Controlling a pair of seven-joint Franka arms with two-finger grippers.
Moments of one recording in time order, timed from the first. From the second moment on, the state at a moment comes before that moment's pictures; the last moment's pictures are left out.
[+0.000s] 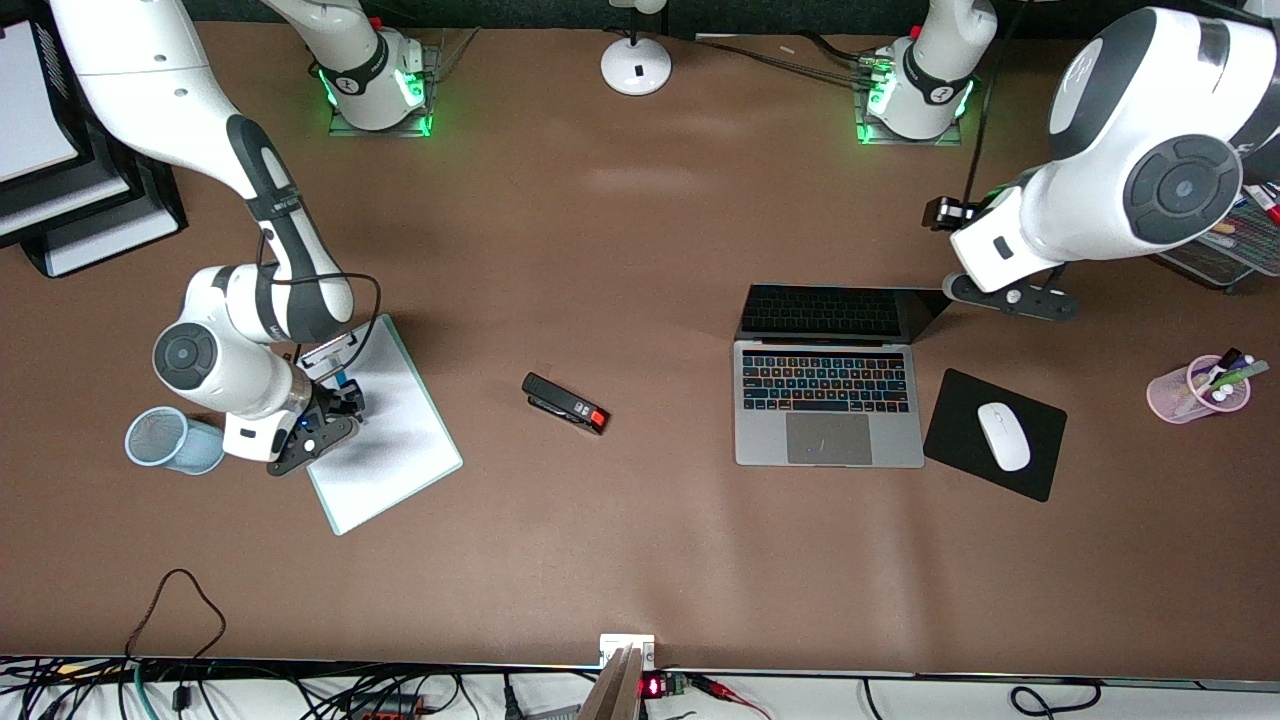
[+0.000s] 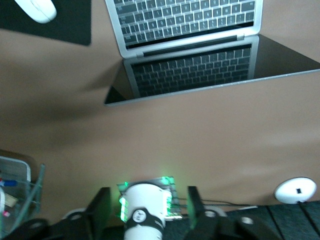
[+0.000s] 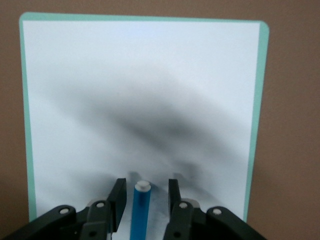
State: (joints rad) left arm -0.19 0.18 -0.05 -1.59 -0.06 1.29 -0.08; right arm 0.09 0.62 0.00 -1.77 0.02 2.39 -0.53
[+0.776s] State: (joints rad) left arm -0.19 0.08 -0.16 -1.85 -0.14 1.41 -0.21; right arm 0.09 0.64 -0.01 -1.78 0.02 2.37 -0.53
